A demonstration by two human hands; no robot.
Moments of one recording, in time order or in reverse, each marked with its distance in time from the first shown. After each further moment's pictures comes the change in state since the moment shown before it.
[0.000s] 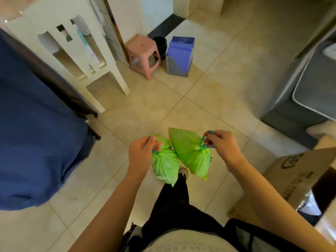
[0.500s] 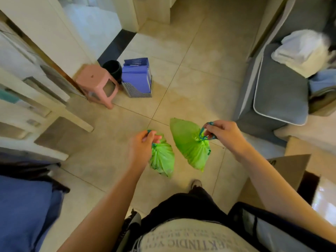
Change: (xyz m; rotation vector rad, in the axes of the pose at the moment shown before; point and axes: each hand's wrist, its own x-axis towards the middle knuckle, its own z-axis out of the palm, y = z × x) left_hand 0.219 0.123 0.246 0.178 -0.262 0.062; right_hand 0.222 -0.108 -0.183 -0.034 0.124 -0.043
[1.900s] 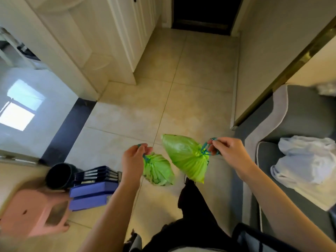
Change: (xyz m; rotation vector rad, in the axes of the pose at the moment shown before) left_hand 0.761 0.366 0.367 -0.059 -0.015 -0.129; right_hand 0.791 -0.240 -0.291 0.195 0.174 0.009
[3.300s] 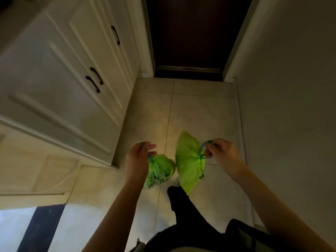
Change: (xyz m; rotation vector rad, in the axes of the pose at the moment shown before) left_hand 0.693 0.434 0.398 0.030 -0.191 0.153; right_hand 0.816 -0.303 -0.073 -0.158 0.173 -0.028
